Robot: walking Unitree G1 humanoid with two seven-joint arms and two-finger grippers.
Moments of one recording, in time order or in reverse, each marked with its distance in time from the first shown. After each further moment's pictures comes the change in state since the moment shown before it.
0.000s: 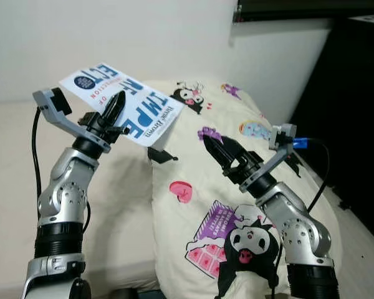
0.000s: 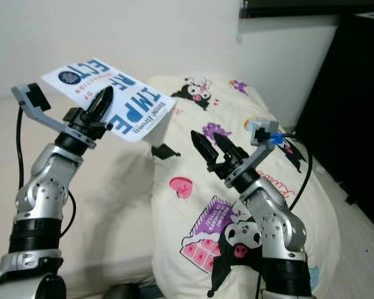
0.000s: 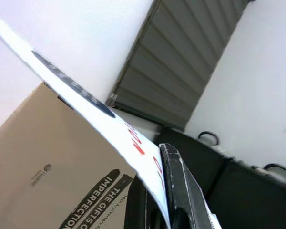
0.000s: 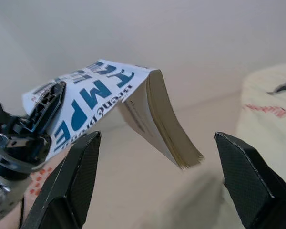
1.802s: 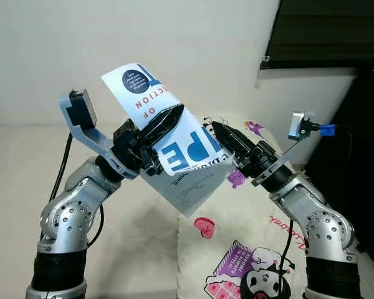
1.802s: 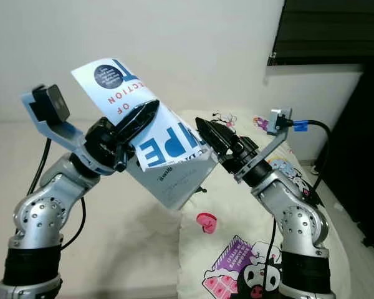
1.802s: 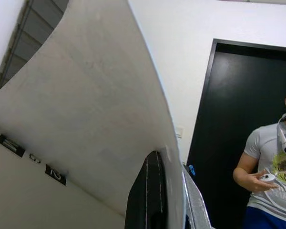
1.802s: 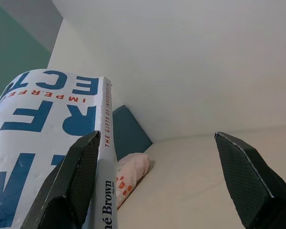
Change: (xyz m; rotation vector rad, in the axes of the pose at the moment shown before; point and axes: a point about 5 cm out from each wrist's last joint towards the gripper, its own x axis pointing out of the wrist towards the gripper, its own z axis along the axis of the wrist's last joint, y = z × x) left arm -0.009 -0.091 -0.003 -0.209 0.059 -0.549; right arm -0.003 0.012 0.027 0.140 0.012 0.122
